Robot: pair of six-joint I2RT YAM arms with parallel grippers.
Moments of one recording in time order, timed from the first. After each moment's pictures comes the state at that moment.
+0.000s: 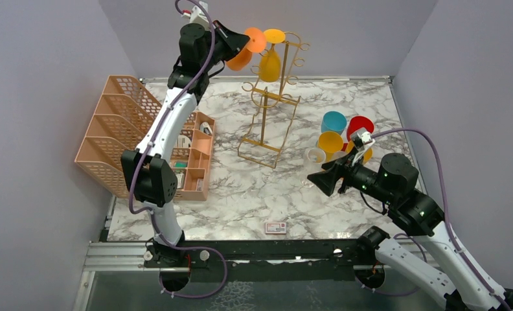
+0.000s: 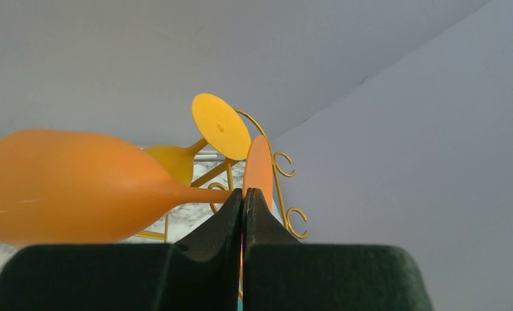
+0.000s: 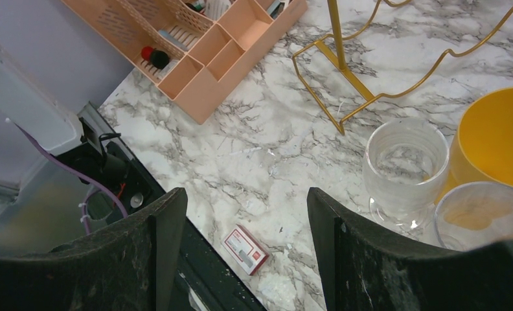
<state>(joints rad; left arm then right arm) -0.28 1.86 1.93 -0.03 0.27 -0.82 0.63 0.58 0.83 -0.50 -0.24 0.31</state>
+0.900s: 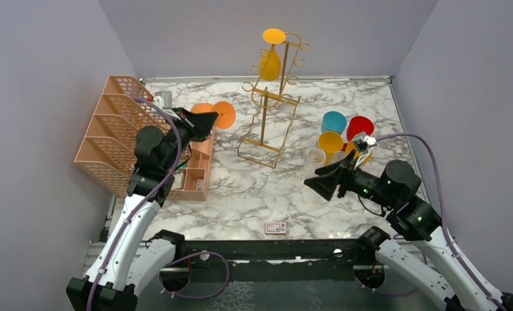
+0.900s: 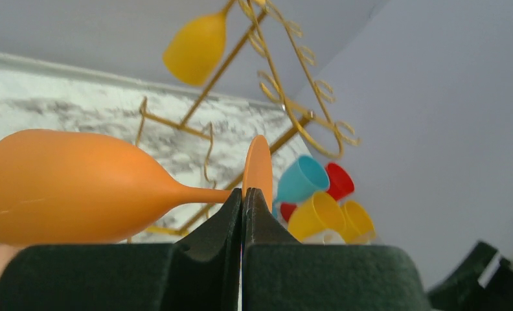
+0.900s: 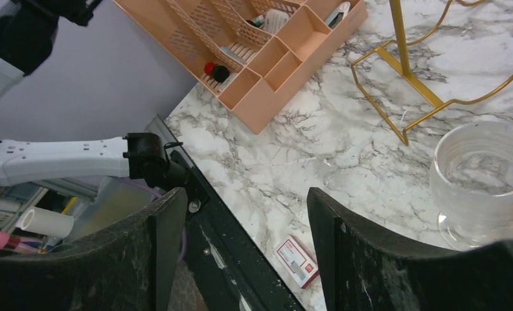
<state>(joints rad) -0.26 0.87 0.87 0.11 0.20 -0.64 0.63 0.52 0.77 -0.38 -0.35 0.46</state>
